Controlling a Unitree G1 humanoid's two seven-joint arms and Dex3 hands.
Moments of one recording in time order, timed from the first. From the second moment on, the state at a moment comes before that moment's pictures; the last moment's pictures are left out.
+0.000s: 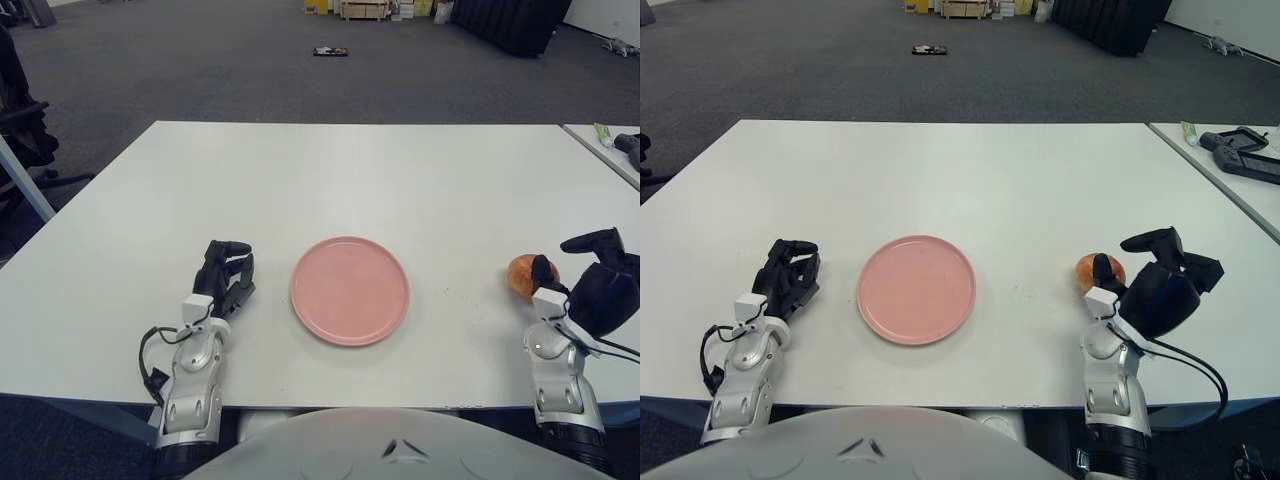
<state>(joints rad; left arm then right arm) 0.30 -0.01 0.10 -0.11 0.00 0.01 0.04 0.20 -0.18 -0.24 0.02 -0.56 -0.19 -0.93</state>
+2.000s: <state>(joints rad) 0.33 -0.03 0.09 -0.12 0.01 -0.02 0.05 0.33 -0.51 -0.09 -0.14 -0.66 0.26 0.00</state>
